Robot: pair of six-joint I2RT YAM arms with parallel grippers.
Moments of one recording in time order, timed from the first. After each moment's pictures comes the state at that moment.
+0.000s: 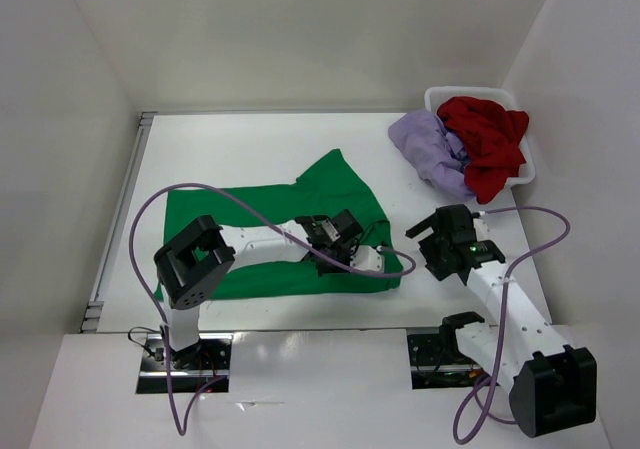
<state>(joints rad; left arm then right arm) -0.99 1.88 1.24 -0.49 0.15 0.62 0.18 0.89 0.55 -0.61 0.13 1.16</state>
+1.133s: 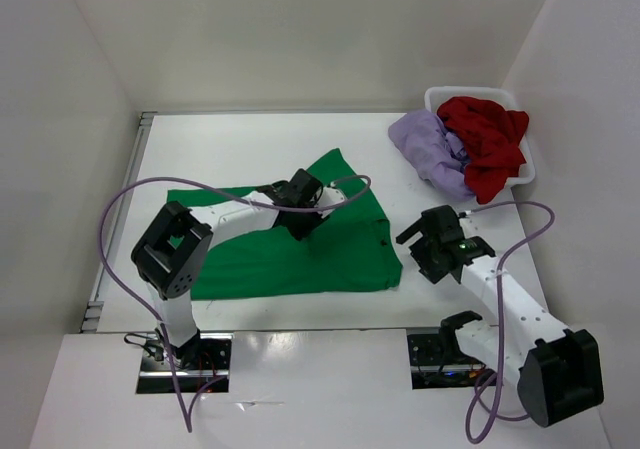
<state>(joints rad) -0.69 1.82 1.21 -0.42 0.05 0.30 0.28 0.94 0.55 -0.62 0.15 1.17</state>
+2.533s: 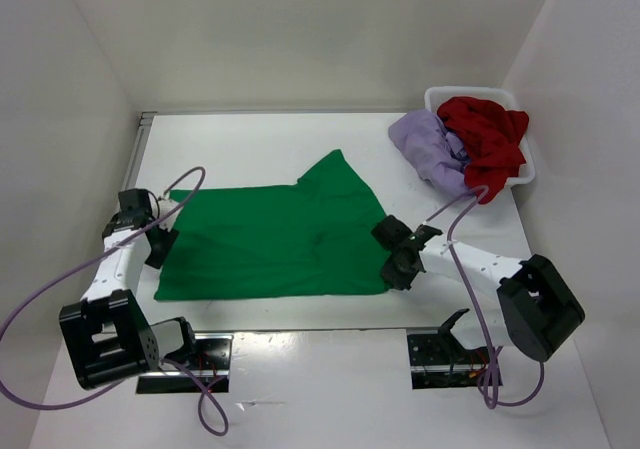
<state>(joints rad) 0.32 1.21 0.69 -0.62 -0.23 0.67 0.64 1.31 0.63 -0.73 0.23 1.30</state>
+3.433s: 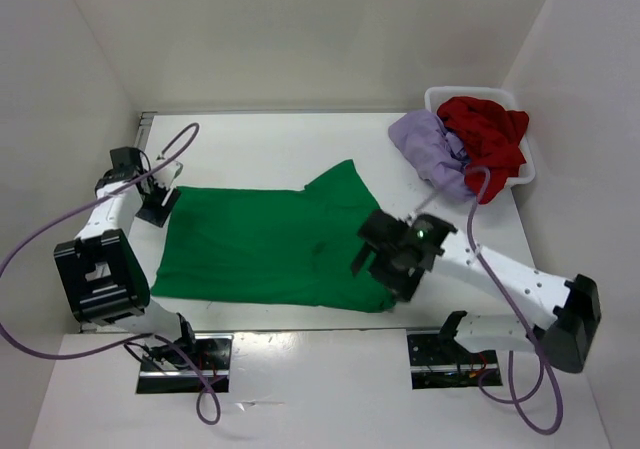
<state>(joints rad) 0.34 1.53 1.06 -0.60 -0.02 0.72 0.91 1.13 0.91 -1.18 0.08 1.52</state>
